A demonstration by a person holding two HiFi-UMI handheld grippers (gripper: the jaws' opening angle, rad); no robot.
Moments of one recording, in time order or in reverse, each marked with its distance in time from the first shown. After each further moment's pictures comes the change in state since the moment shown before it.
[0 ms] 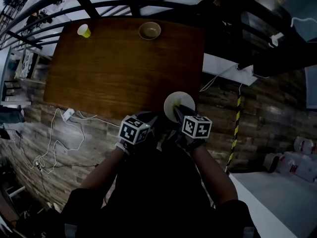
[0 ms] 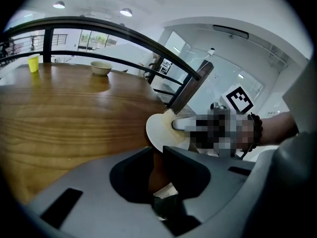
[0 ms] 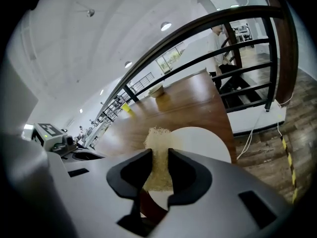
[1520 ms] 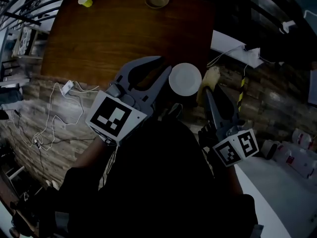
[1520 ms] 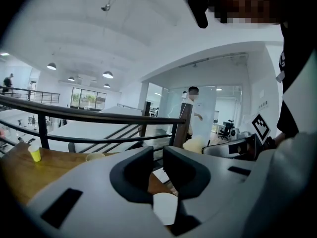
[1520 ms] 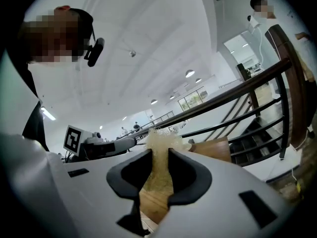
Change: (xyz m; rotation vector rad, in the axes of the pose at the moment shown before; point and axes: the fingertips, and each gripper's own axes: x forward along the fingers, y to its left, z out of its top) left arm -0.158 -0.098 0.197 0.333 -0.599 0.044; right arm -0.195 0.123 0.118 -0.201 -0.483 0.188
